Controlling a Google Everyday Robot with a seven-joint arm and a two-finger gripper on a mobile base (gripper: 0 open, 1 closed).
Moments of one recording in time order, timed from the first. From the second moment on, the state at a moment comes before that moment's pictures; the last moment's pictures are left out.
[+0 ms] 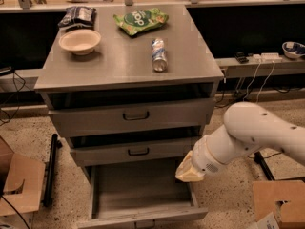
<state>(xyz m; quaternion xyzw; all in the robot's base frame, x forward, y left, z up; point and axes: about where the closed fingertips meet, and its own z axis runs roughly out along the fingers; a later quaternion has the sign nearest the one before) 0.412 -0.092 0.653 -0.60 0.75 0.21 0.16</state>
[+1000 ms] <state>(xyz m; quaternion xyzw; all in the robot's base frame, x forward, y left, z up) 0.430 -0.076 0.503 -0.60 0.72 0.33 0.12</state>
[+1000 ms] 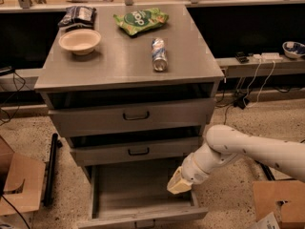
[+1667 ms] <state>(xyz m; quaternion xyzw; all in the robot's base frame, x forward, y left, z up) 0.413 -0.062 0.413 -0.57 0.75 0.33 0.08</state>
